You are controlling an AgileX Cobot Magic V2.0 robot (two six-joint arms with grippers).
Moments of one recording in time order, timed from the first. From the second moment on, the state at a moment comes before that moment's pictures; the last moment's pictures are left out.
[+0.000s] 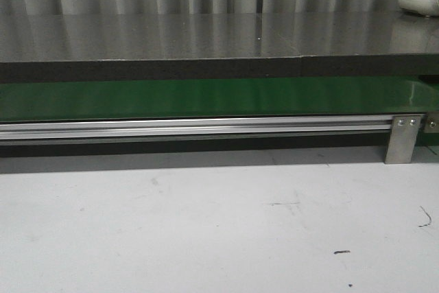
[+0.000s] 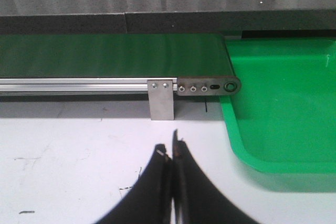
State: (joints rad) left arm -0.03 0.00 0.01 -0.08 0.13 0.03; right arm 0.07 -0.01 0.03 0.06 0.19 0.02
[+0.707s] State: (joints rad) left arm -0.03 0.26 -0.46 -0.01 0.21 0.03; right arm 0.07 0.19 -0.45 0.06 0.34 0.02
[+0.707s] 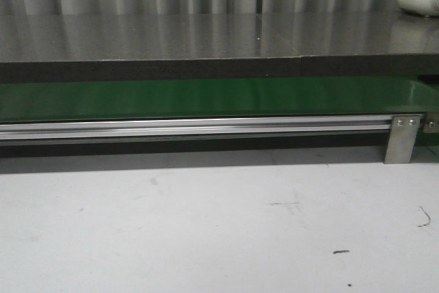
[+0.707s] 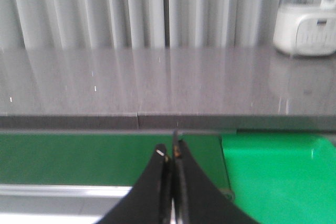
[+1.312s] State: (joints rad) left arm -0.03 0.39 -0.53 0.00 0.31 0.03; right arm 0.07 0.41 -0.55 0.06 0.44 0.02
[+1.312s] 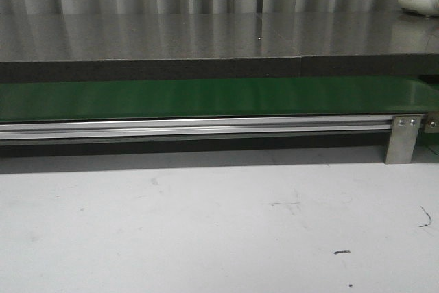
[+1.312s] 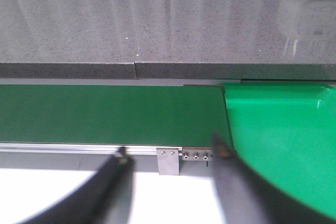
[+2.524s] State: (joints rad) left arm 0.24 1.39 -1.31 0.15 0.90 -0.03; right arm 0.07 0.41 -0.55 0.06 0.44 0.02
